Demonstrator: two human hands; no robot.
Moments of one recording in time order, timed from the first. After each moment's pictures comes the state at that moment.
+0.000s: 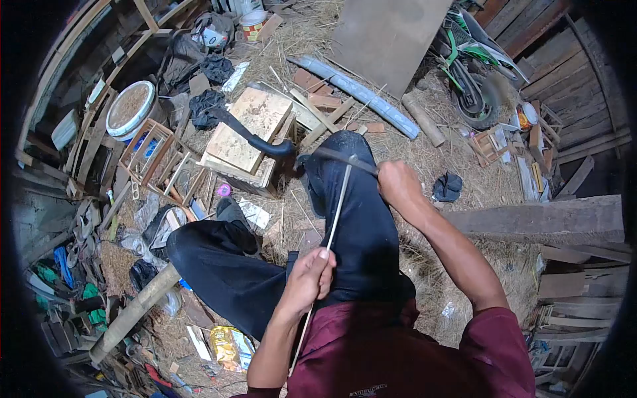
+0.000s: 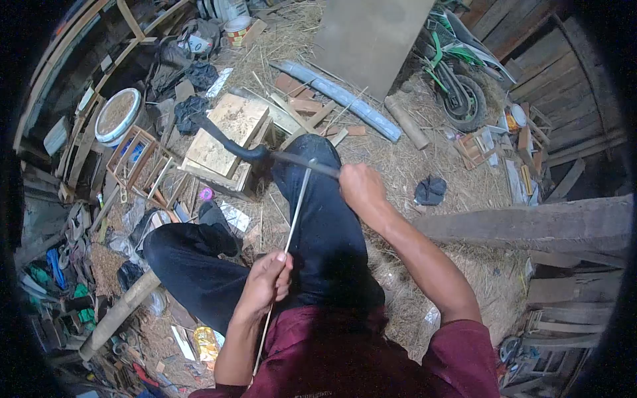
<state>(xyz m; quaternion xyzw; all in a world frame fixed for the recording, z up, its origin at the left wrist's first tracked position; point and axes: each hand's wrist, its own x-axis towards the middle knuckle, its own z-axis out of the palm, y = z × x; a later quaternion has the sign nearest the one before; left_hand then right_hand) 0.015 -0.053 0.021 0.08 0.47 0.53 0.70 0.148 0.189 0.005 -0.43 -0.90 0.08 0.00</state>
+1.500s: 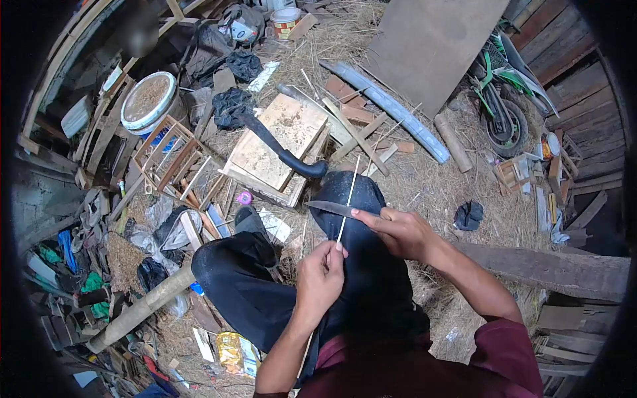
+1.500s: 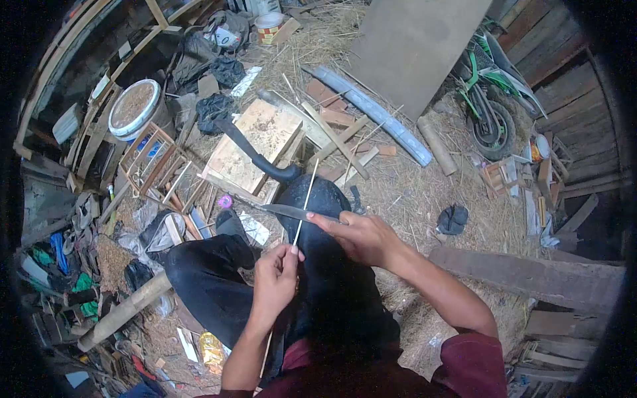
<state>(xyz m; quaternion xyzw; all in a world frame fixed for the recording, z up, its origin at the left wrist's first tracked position) -0.045 0.011 0.018 0.28 0.75 0.47 0.38 0.094 0.182 0.020 -0.13 -0.94 0.29 0.09</state>
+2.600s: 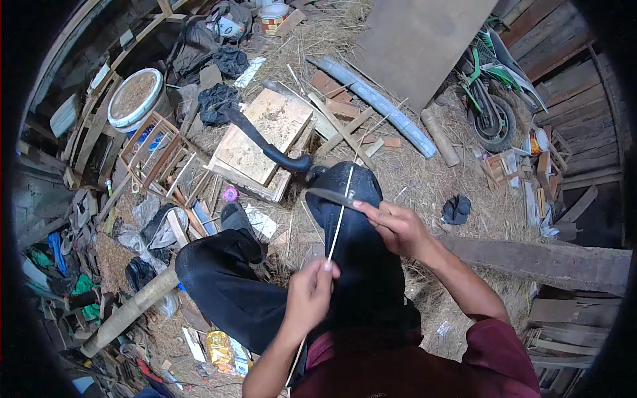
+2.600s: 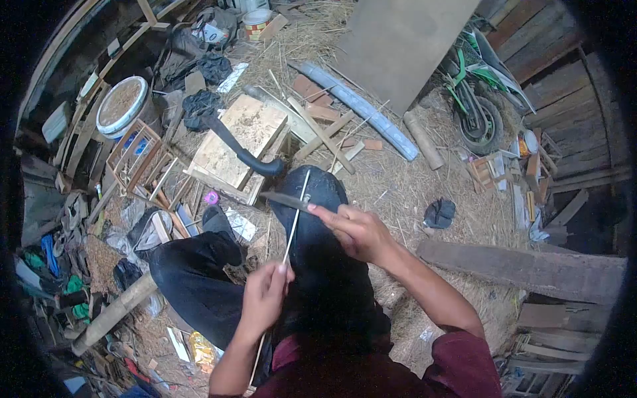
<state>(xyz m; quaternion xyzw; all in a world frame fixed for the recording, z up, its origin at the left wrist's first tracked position) -0.024 -0.024 0.017 0.27 0.66 0.52 0.46 0.118 0.178 0.005 -0.17 -0.92 0.31 0.15</state>
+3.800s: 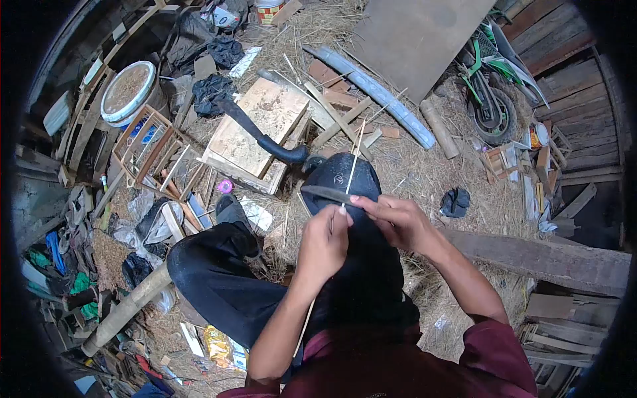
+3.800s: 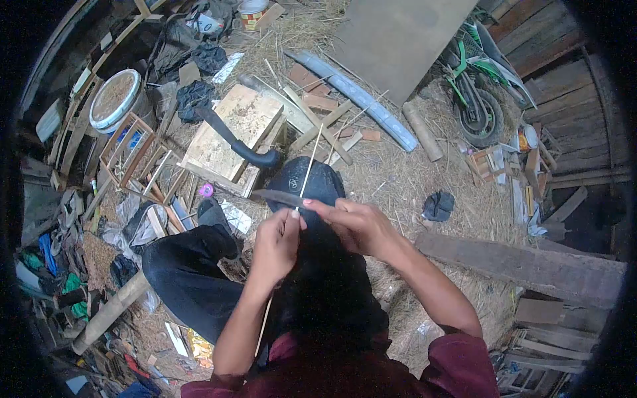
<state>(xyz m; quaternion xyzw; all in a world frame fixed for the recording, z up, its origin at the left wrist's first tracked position) -0.034 0.057 -0.001 0.34 0.67 0.53 0.39 0.120 0.185 0.010 -0.17 -0.91 0.36 0.12</state>
